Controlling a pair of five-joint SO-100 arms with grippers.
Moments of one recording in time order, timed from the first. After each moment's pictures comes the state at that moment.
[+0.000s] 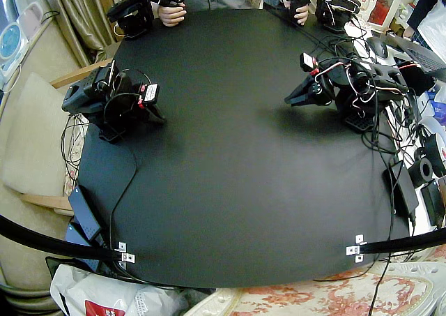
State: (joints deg) arm 0 -0.5 184.7 181.8 44.8 4.3; arm 1 -5.9 187.0 173.6 58.8 1.1
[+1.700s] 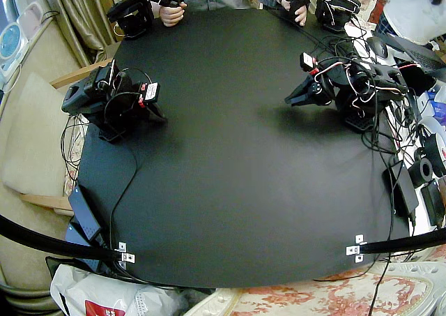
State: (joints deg) arm 0 -0.3 184.7 181.8 45.0 4.8; arm 1 -7.3 187.1 173.6 58.8 1.7
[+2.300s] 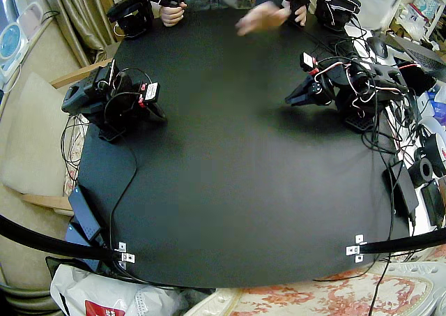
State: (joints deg) arm 0 -0.3 184.7 181.8 45.0 4.8; arm 1 -7.3 187.1 173.6 58.8 1.7
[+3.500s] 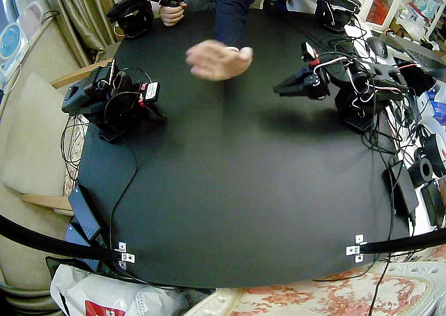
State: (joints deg) arm 0 -0.2 184.7 181.8 27.2 4.6; arm 1 -8.0 187.1 173.6 58.8 2.1
